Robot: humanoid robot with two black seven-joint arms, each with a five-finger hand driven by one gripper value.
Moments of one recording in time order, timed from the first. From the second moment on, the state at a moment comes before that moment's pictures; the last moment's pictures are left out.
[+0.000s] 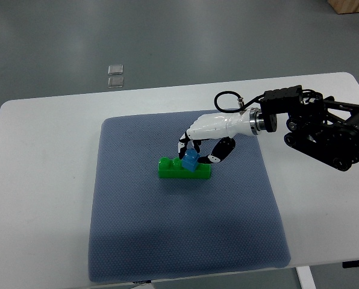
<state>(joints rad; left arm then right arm) 0.01 0.00 -0.10 -0.15 0.07 0.00 0.03 1.04 -0.35 0.28 1.01 -1.77 0.27 0.55</state>
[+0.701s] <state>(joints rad) 0.01 0.00 -0.10 -0.15 0.07 0.00 0.03 1.04 -0.33 0.26 0.99 -1.78 0.25 0.55</state>
